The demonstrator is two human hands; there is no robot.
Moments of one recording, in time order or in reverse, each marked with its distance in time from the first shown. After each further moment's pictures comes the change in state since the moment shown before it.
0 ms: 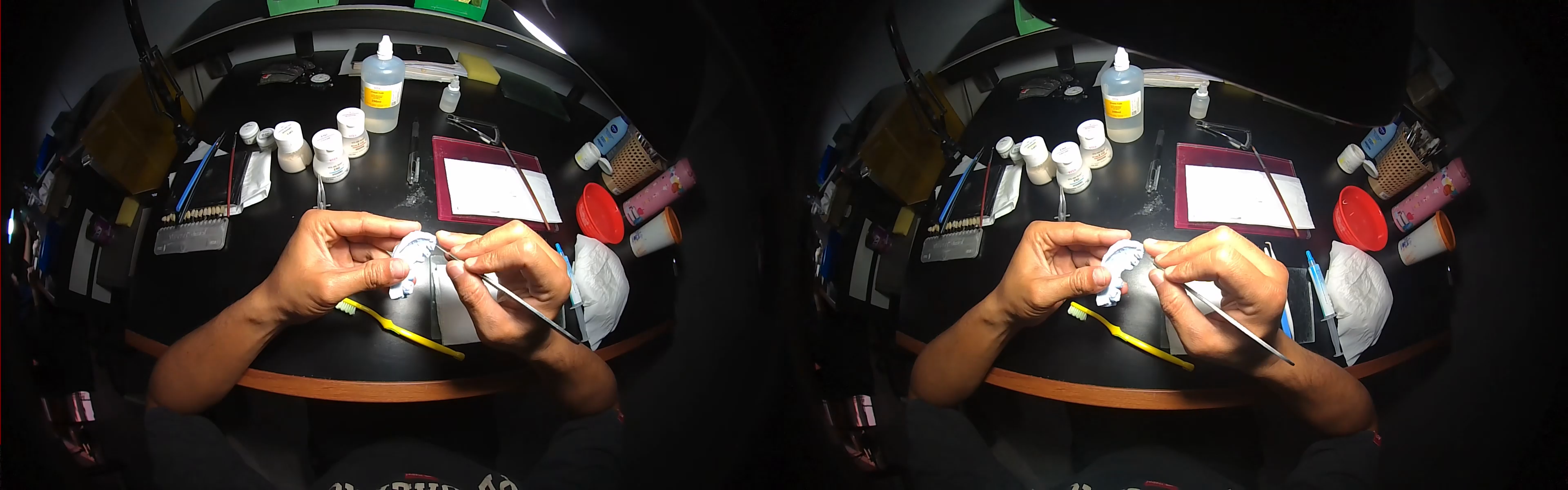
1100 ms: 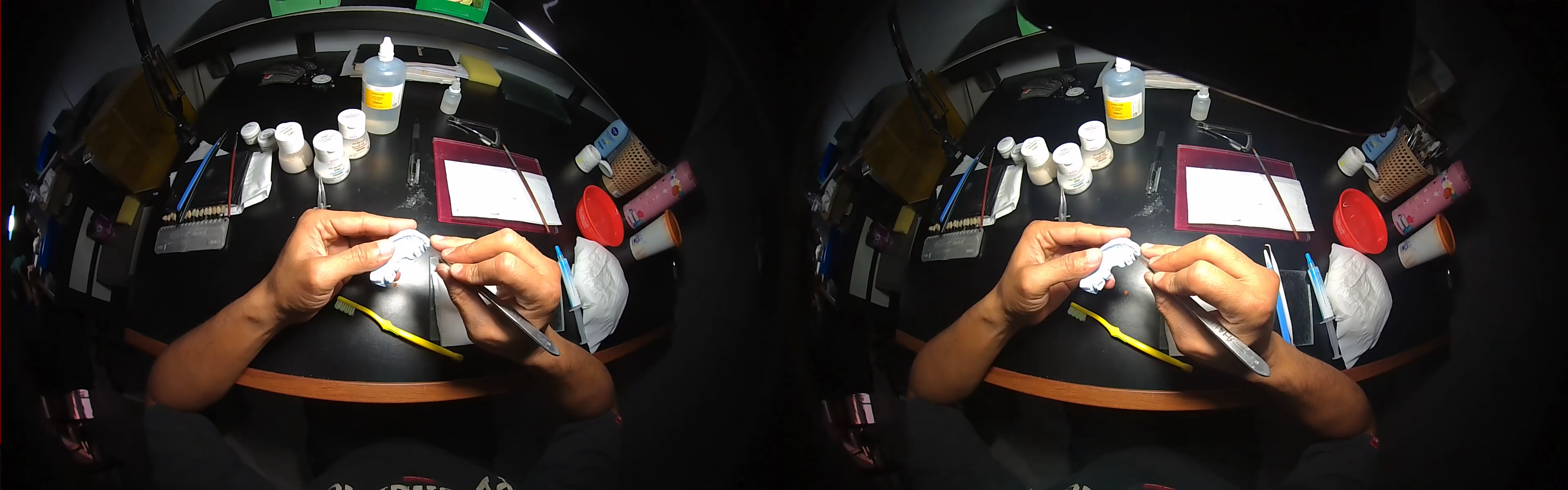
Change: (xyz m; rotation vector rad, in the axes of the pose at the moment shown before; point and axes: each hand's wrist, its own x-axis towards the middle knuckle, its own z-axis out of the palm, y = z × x) left_hand 0.000 0.001 0.001 -0.013 0.068 0.006; right_hand -0.001 0.001 0.001 -0.093 -0.058 -0.041
